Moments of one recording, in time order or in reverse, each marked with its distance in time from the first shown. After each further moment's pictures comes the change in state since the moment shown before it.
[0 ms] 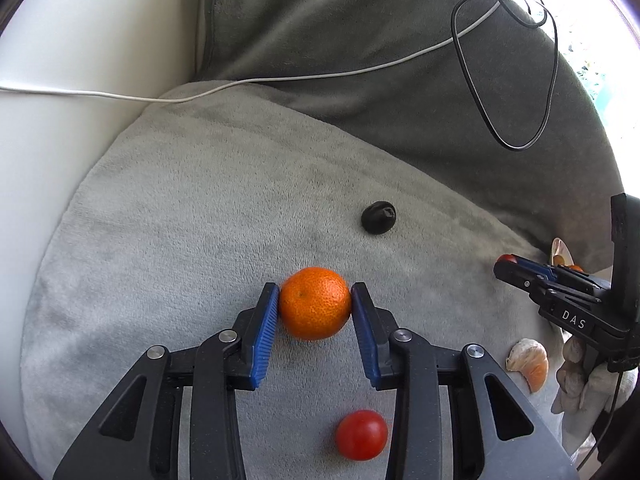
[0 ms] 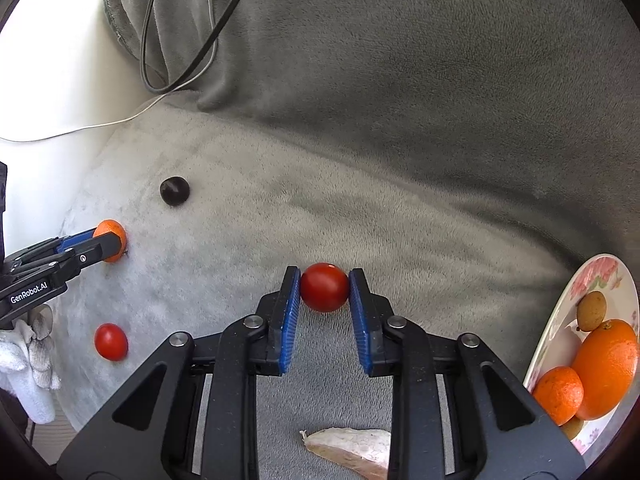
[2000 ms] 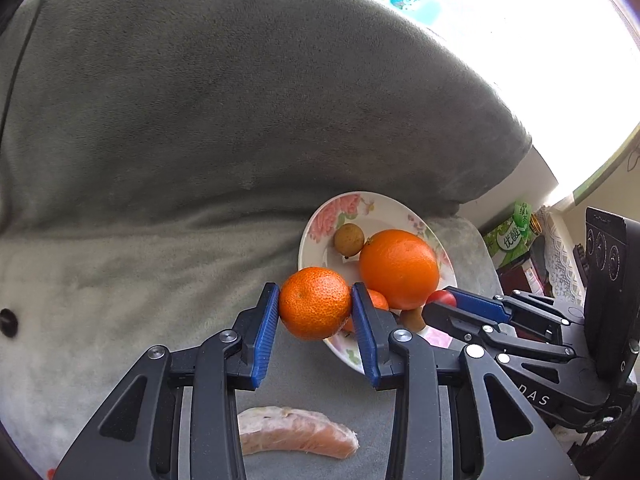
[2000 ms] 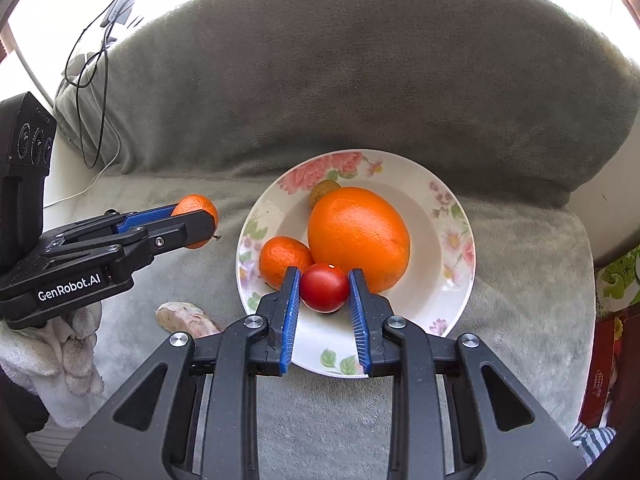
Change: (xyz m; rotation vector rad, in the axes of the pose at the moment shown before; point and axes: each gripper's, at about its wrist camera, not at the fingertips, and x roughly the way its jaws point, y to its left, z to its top) left arm 0.037 -0.261 -0.008 0.405 0.069 -0.336; right arm -0.123 -0.156 -0.111 0.305 -0.136 -0.104
